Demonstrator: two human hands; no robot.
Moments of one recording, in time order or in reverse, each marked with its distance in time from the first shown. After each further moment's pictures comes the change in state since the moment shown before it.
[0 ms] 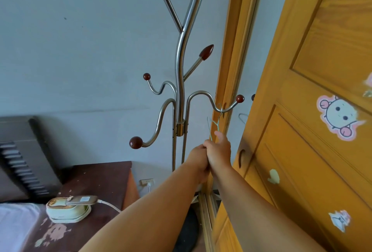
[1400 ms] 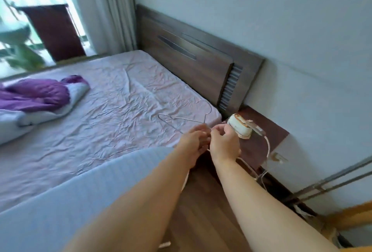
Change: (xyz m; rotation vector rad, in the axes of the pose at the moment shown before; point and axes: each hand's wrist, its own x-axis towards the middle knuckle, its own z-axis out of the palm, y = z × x) left_hand -0.463 -0.154 -0.365 -0.499 0.827 0.512; right_hand -0.539 0.052 0.184 -0.329 -0.736 -0.445
